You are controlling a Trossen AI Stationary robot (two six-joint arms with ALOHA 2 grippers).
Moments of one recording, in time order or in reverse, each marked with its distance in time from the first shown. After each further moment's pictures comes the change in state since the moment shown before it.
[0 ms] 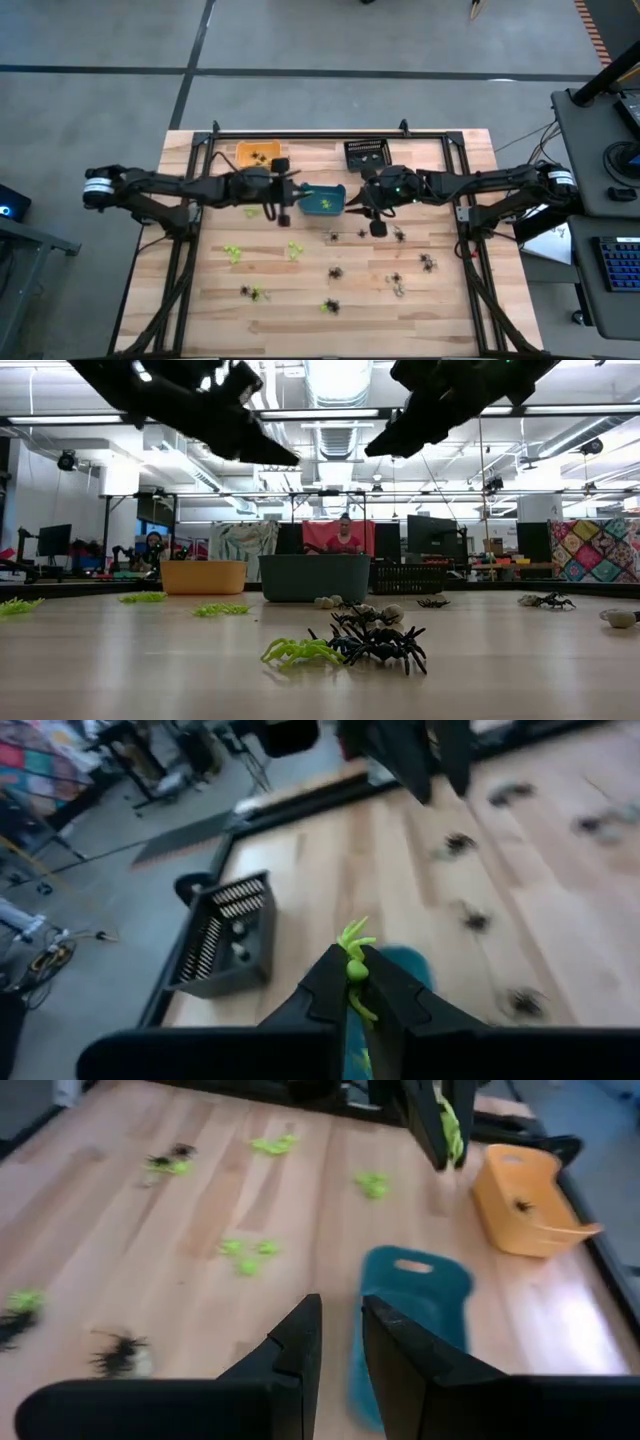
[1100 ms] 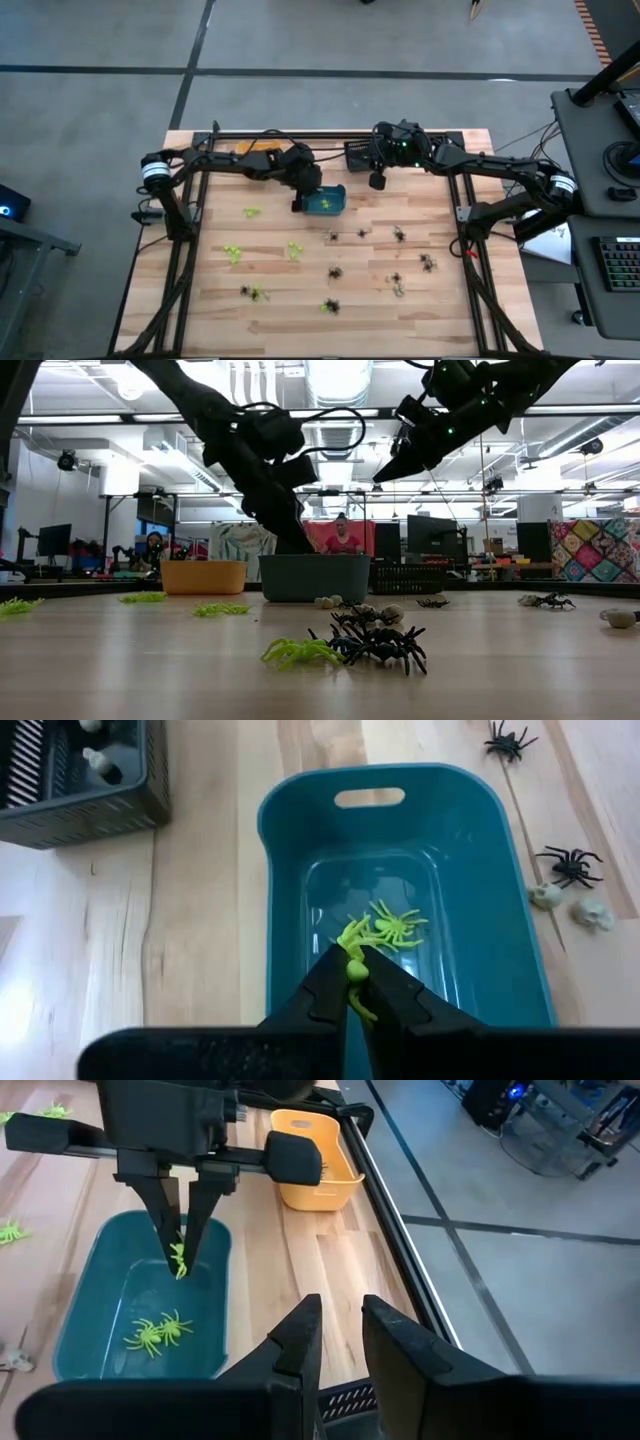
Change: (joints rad) left arm 0.216 0.448 0.393 -0.510 0.295 0.035; right arm -0.381 0.000 0.000 0.054 -0.009 -0.151
